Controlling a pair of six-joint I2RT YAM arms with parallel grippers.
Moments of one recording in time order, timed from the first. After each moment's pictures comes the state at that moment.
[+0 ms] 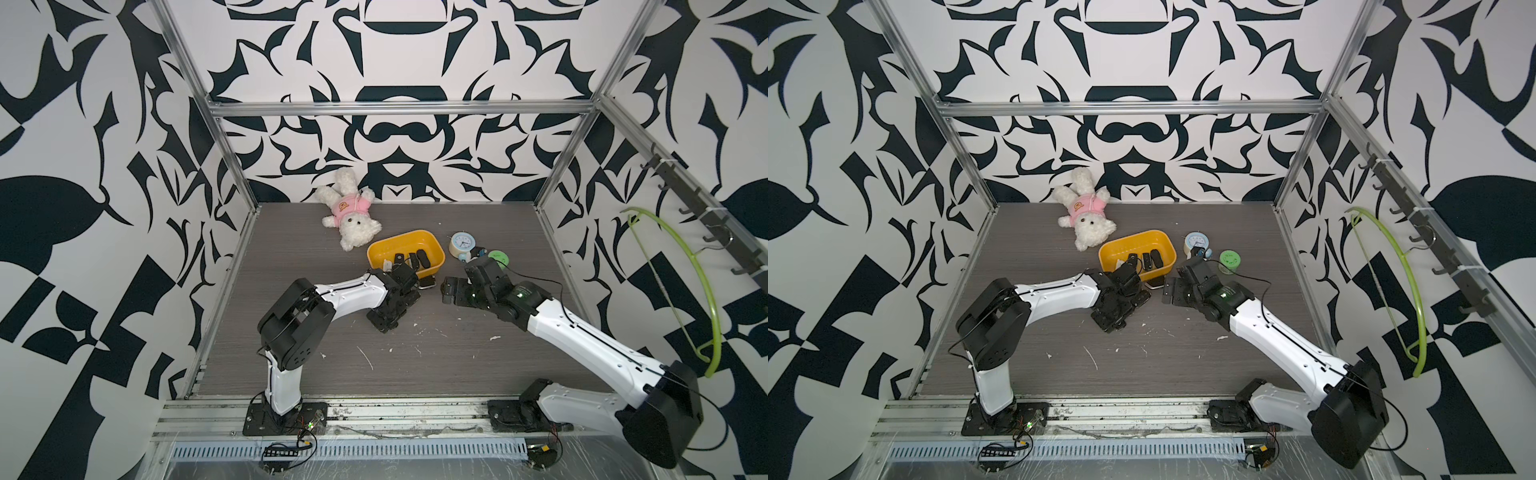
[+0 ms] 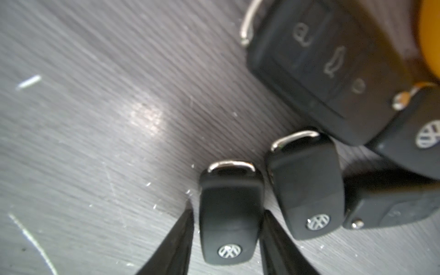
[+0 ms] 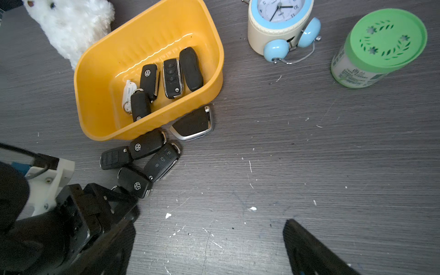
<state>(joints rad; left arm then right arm) -0.86 1.89 1.23 -0.77 0.02 -1.55 0.61 1.17 0.91 -0.63 0.15 0.65</state>
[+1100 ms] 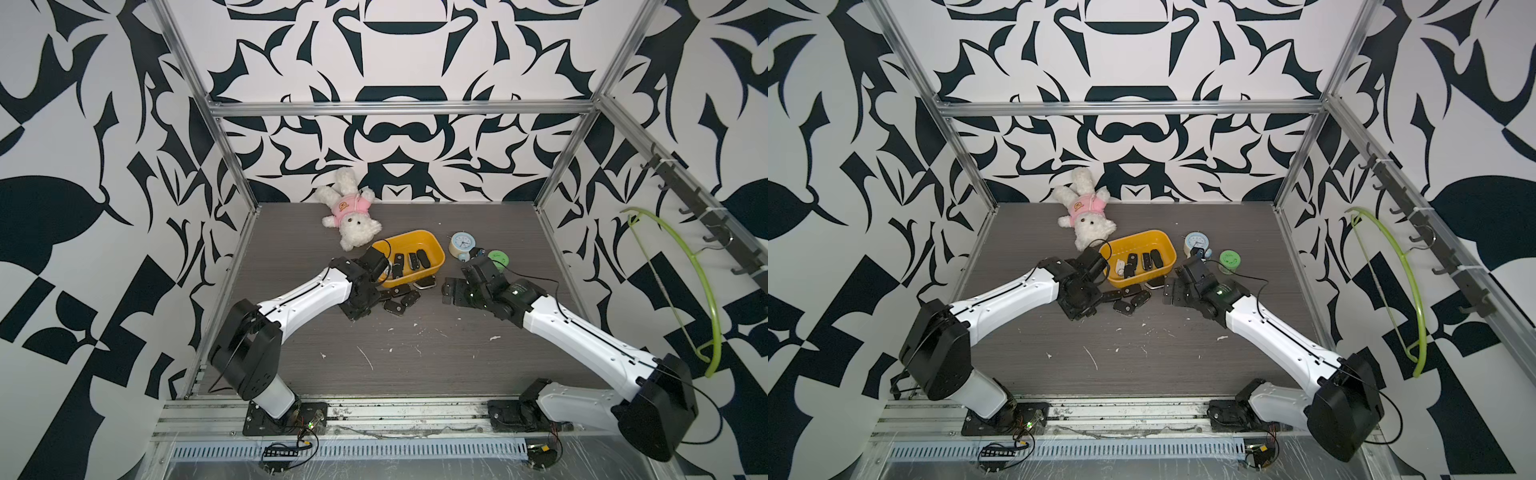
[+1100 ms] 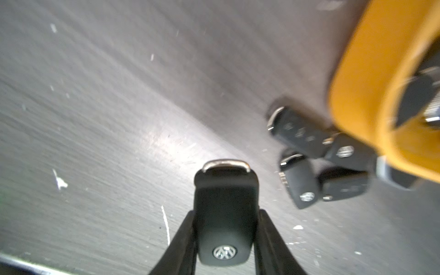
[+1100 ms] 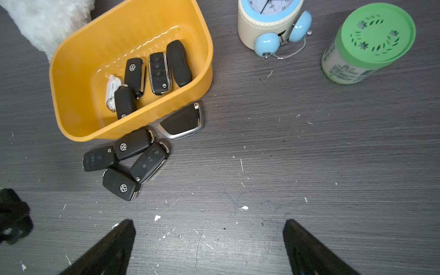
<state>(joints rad) -0.69 1.59 1.19 -0.94 -0.10 -1.30 0.61 1.21 0.92 -0.66 0.18 0.65</state>
